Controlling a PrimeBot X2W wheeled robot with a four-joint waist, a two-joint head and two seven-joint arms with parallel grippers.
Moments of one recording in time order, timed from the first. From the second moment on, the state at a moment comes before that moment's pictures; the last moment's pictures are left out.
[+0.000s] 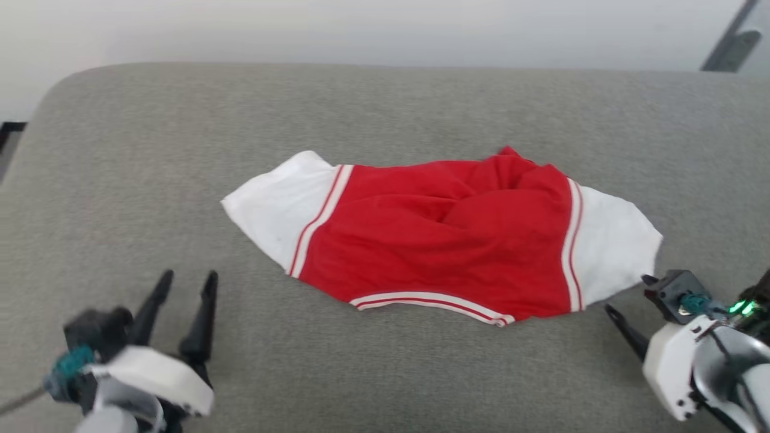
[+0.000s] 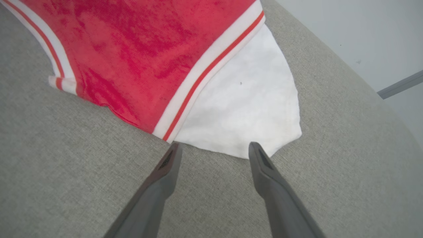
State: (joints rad) left arm -0.18 0.47 -0.35 0.31 -0.69 -0.03 -0.26; right arm -0.22 -0.63 0.43 0.14 0.29 0.13 0.26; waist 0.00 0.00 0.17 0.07
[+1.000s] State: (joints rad) left arm -0.14 0.35 -0.20 0.16 -0.44 -0.13 -0.26; right arm -0.40 -0.86 0.68 0.18 0.52 0.13 0.43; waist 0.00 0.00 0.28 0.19
